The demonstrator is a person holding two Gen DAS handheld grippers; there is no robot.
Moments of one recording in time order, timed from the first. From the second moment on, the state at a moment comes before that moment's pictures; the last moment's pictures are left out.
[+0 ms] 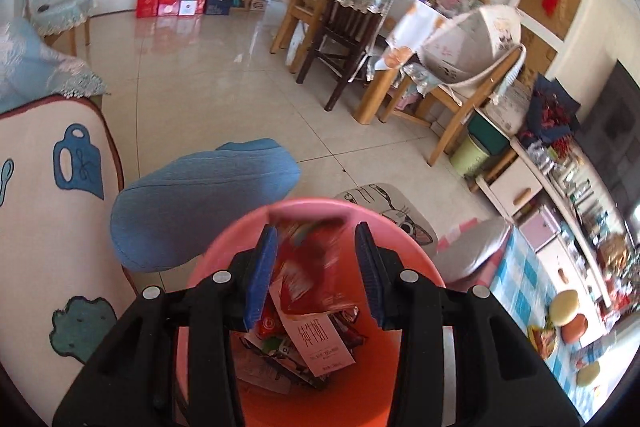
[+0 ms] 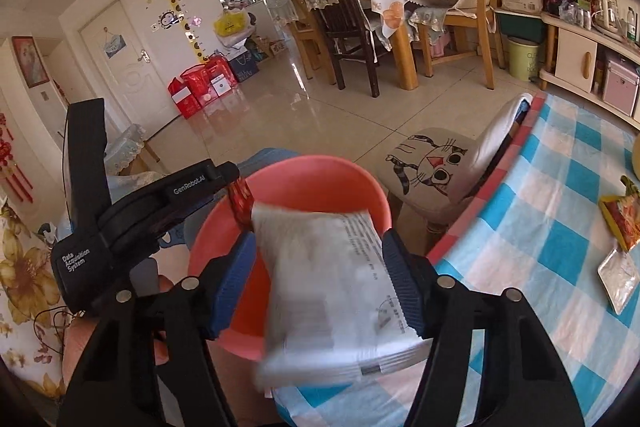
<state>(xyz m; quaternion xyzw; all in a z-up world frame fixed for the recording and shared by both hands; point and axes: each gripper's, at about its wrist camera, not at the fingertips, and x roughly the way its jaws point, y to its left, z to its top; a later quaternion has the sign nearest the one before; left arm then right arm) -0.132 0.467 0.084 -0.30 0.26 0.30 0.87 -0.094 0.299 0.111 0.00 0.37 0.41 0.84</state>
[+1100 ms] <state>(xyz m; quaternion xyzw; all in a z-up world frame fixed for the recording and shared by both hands) -0.101 0.439 0.083 -0.25 0.30 0.30 0.87 -0.089 0.219 0.071 -0.01 0.35 0.31 0.88</state>
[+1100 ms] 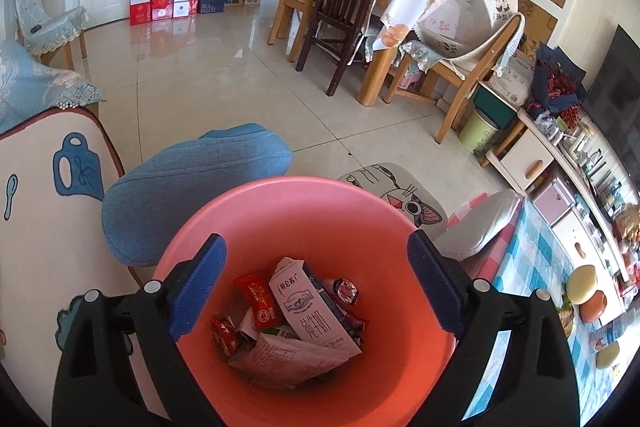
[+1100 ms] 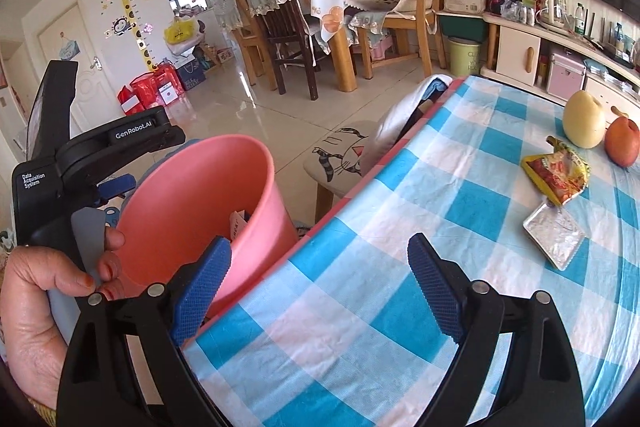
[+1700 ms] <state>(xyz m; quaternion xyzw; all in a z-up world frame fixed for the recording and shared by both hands) -0.075 0.386 0.091 -0.19 0.31 0.24 0.90 -0.100 0.161 0.058 -0.01 0.34 0.28 0.90</state>
